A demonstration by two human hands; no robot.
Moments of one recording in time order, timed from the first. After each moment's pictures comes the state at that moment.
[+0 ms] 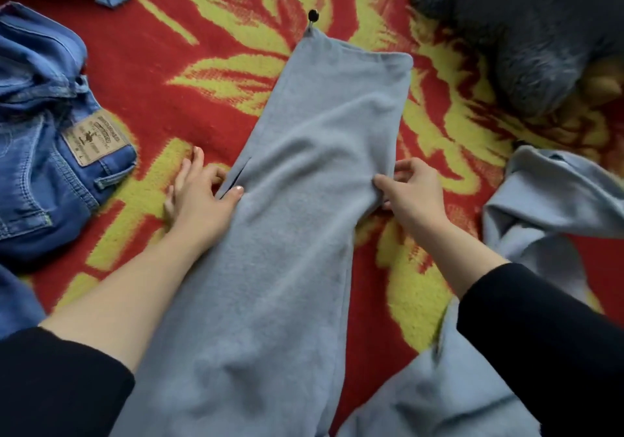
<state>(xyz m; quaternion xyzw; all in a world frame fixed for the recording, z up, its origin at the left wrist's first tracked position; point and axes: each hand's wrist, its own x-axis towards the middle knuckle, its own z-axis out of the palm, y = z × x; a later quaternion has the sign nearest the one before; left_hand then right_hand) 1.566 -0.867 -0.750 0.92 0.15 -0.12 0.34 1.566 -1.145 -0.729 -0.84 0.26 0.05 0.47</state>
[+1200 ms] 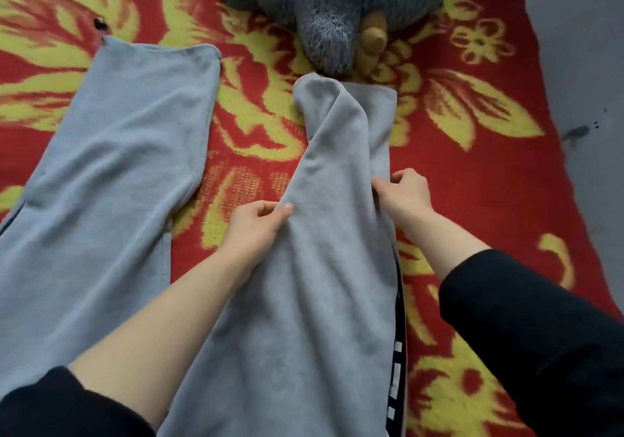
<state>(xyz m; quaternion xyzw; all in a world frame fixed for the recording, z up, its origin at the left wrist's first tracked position) 1.475 -1.155 -0.722 0.76 0.13 -0.27 0.58 1.464 -1.375 -0.725 -0.82 0.42 0.06 0.39</state>
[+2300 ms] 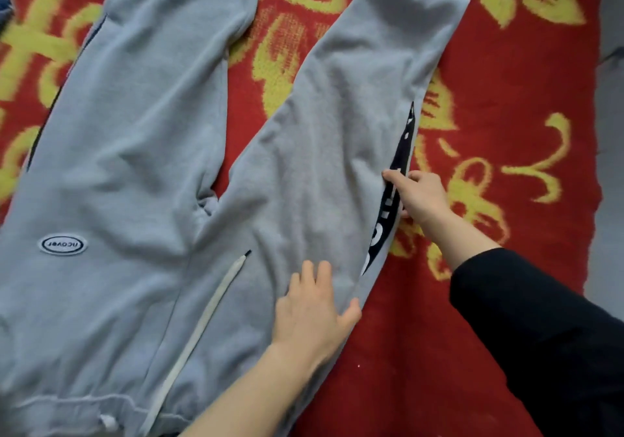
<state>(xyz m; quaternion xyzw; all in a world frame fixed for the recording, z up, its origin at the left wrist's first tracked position) 1.140 -1.102 -0.706 0.94 -0.11 -0.27 0.18 1.251 -1.298 -0.709 -0.77 0.42 0.15 0.45</state>
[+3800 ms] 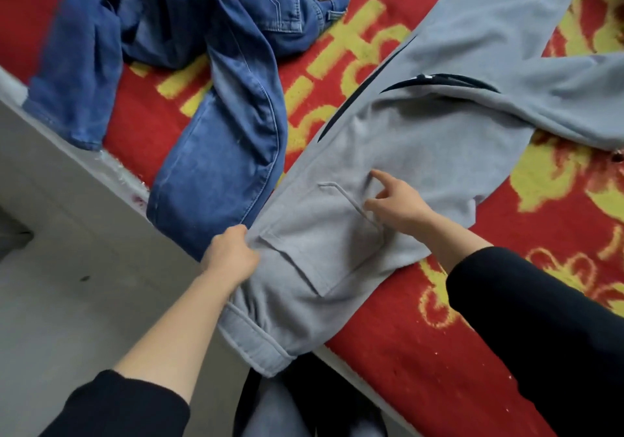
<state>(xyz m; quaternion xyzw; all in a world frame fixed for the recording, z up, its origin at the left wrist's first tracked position) 1.184 -0.708 -0.684 0.86 0.33 -0.31 0.23 1.305 -0.939 -0.690 -0.87 0.04 0.38 0.30</state>
